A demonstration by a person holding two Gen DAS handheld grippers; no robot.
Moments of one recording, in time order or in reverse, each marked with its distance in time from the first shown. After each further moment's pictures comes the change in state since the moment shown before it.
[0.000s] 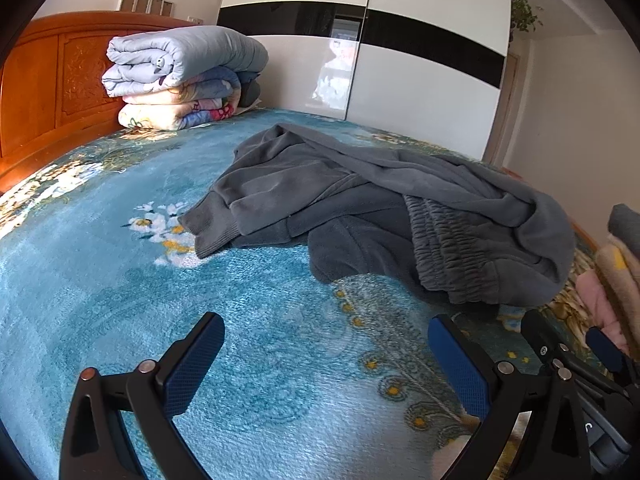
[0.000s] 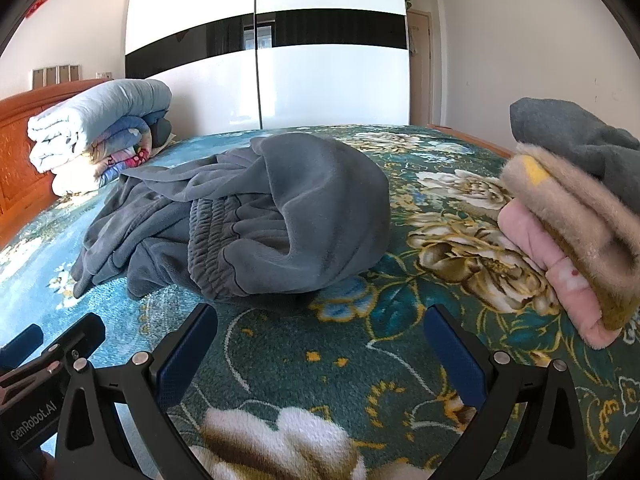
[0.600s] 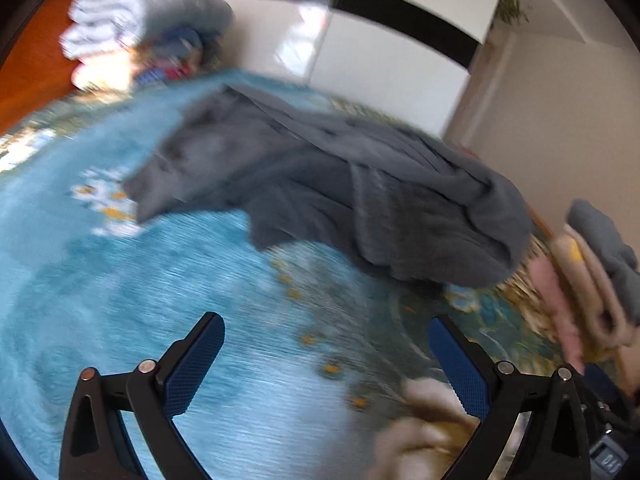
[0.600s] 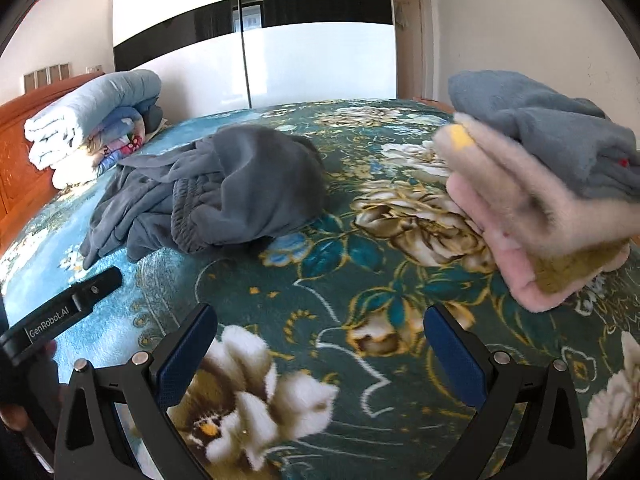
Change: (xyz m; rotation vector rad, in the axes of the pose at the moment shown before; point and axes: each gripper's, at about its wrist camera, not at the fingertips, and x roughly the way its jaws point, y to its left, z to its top) left arm 0.025 -0.021 0.014 -0.057 0.237 -0.194; right arm -0.057 -0.058 -0.004 0.029 0.098 -0.003
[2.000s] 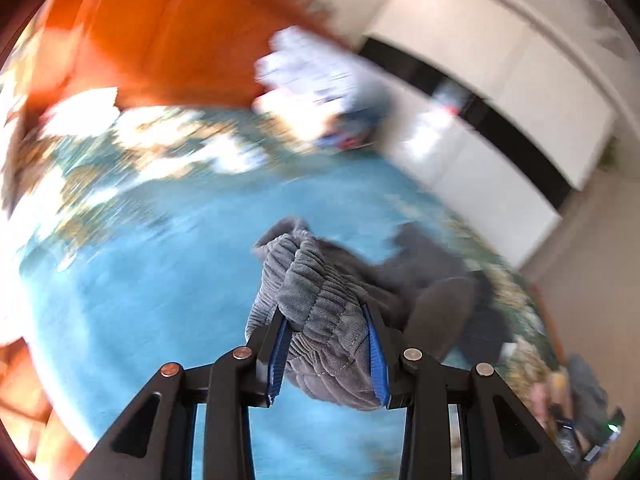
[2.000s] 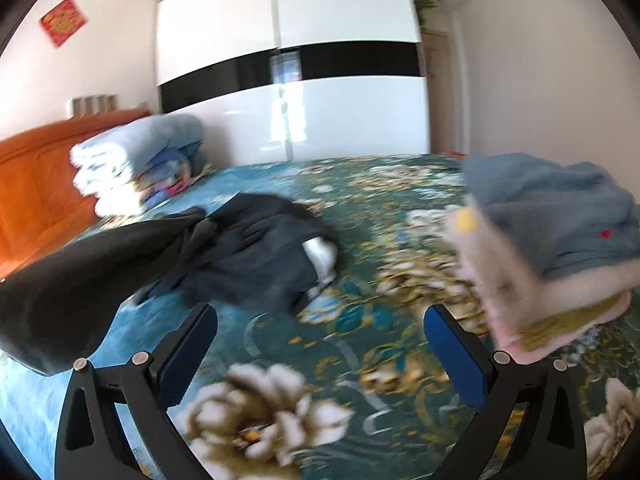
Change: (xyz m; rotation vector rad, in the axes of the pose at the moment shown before) left arm -0.294 0.216 -0.091 -0.495 -0.305 0.286; right arm -0.067 0.013 0.013 -0.081 -0.150 0.175
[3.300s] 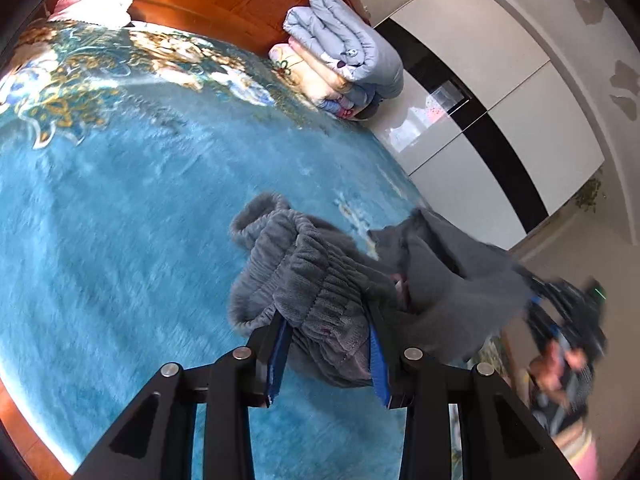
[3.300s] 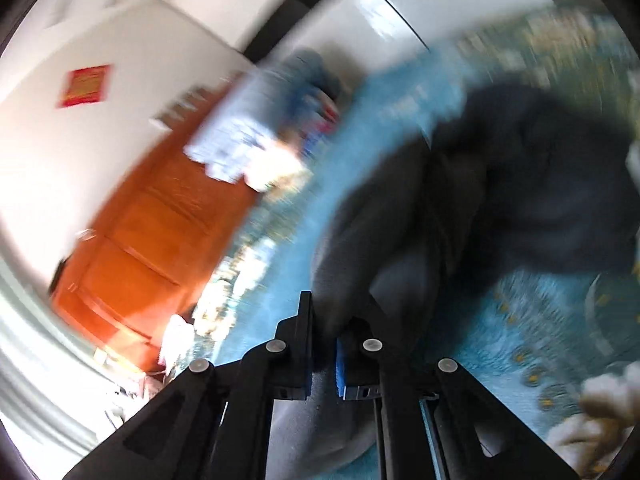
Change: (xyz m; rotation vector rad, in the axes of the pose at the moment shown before) left arm 0.027 0.039 -0.033 -0.102 0.060 -0.244; right arm 0.089 0.153 0.074 0.315 0.252 0.693
